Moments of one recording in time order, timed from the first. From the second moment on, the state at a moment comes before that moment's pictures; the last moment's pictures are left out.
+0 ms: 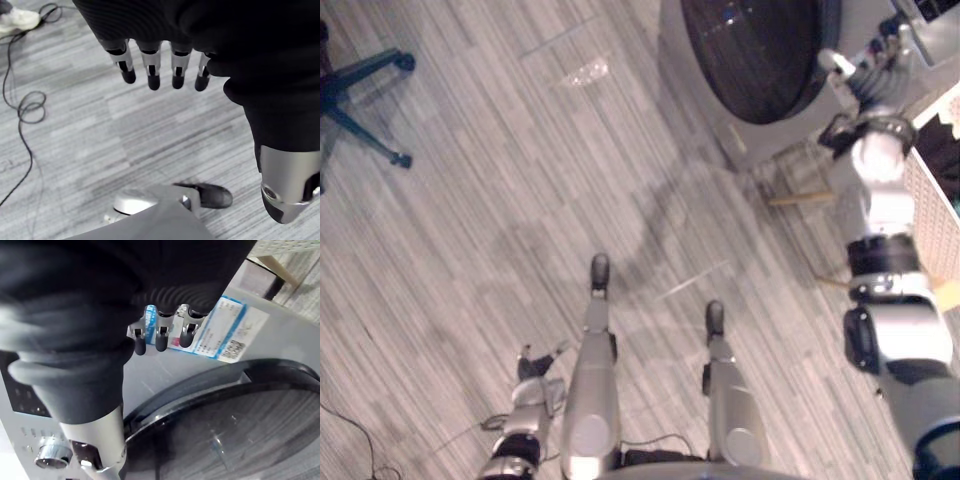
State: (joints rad) left arm -0.10 0.14 0.12 0.85 -0.11 0.03 0.35; right arm -1.06 -0.50 -0.07 0.64 0.38 -0.04 -0.37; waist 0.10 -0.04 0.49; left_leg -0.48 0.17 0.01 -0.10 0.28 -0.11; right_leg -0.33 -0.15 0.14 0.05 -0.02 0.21
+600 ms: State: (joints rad) left arm -0.14 0.12 -0.04 0.73 -0.17 -0.02 0.36; right arm -1.45 -0.73 0.04 1.03 0.35 -0.02 -0.40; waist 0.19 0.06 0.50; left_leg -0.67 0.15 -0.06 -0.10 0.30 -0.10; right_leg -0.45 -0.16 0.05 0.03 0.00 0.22
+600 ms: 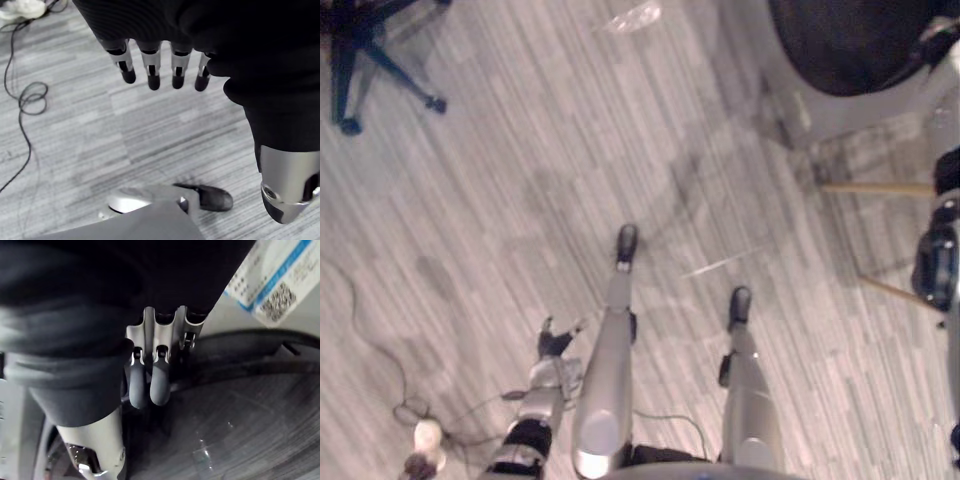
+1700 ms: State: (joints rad) left arm -0.15 0.08 0.13 0.84 -0.08 0.09 0.39; right arm -0.27 -0.12 0.08 0.11 0.38 -0.07 -0.27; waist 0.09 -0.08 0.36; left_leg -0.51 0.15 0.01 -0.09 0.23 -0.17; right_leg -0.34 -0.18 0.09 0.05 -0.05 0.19
